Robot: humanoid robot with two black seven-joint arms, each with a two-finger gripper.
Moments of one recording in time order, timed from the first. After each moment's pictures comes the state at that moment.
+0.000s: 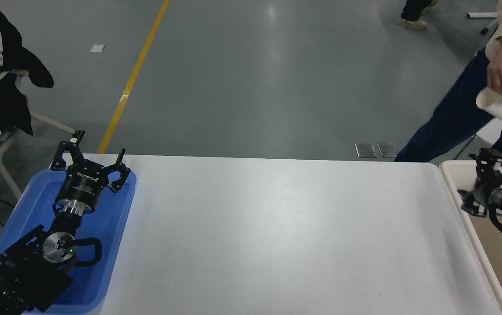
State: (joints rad) left arm -0.59 0.23 -0.89 -0.31 -0.14 -0.78 -0.37; right arm 0.50 -0.58 0.87 0.83 -0.25 -0.01 0.02
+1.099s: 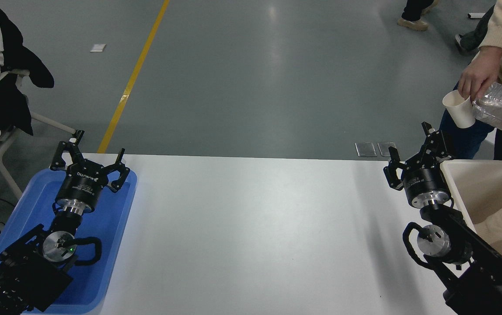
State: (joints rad) left arm -0.60 0.23 -0.89 -0.31 -0.14 -0.78 -0.37; right arm 0.33 -0.26 1.05 0.96 -0.38 -0.04 0.46
